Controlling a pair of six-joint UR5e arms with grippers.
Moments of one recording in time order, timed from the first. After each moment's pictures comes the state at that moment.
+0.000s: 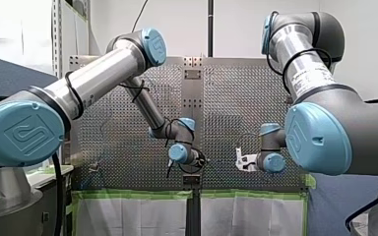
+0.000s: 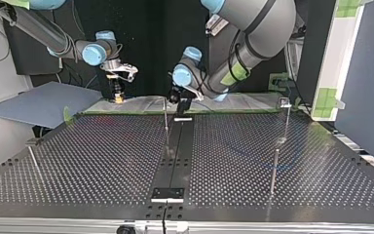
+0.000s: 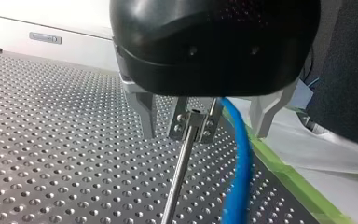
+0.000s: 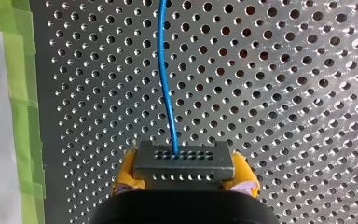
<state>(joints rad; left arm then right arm) -0.57 -2.51 -1.44 -2.62 -1.67 -1.50 1.84 -0.75 1.81 -0.87 1.41 1.48</state>
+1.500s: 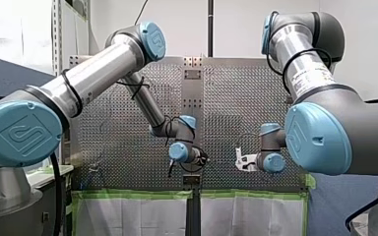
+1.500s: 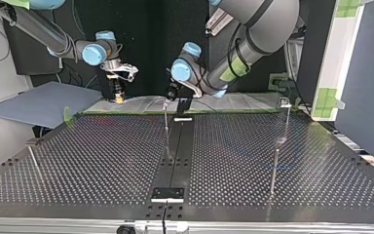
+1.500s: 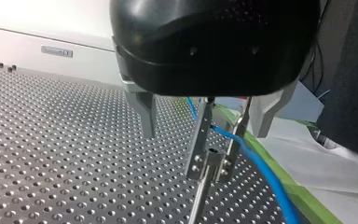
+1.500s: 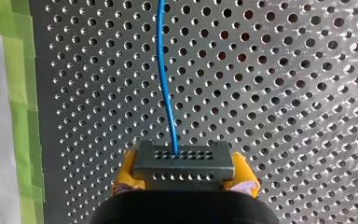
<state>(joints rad) -0.59 -2.47 -1.49 -2.59 -1.66 -1.52 1.84 -0.75 1.81 -0.87 1.40 1.48</state>
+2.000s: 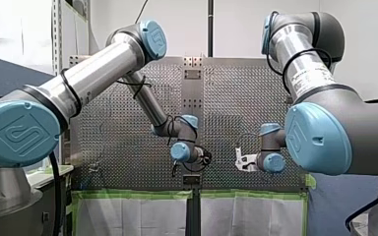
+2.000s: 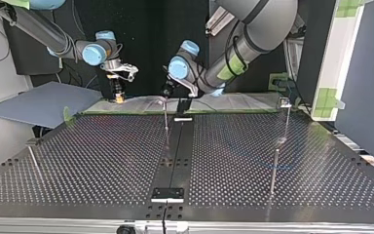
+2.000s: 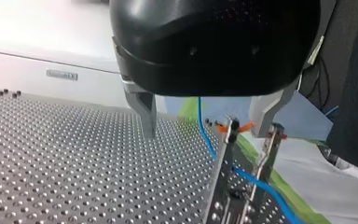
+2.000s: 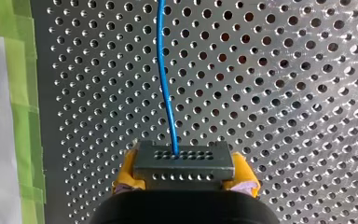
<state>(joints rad) -0.61 -2.46 -1.49 -2.58 -1.62 -1.52 1.84 -0.75 1.81 -0.87 1.40 1.48</state>
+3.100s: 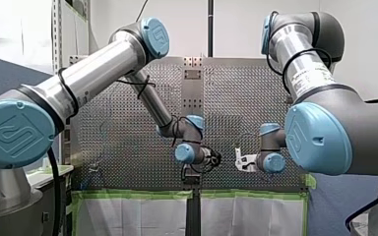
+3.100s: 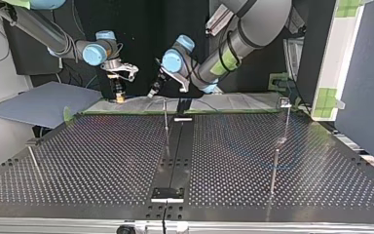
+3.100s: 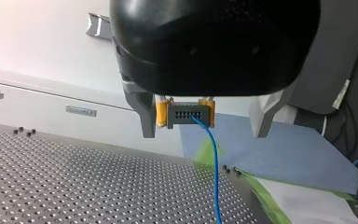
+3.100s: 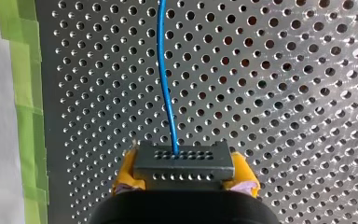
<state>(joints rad) -0.66 -2.47 -1.49 -2.55 -1.56 -1.62 1.84 -0.75 1.81 -0.86 1.40 1.48</state>
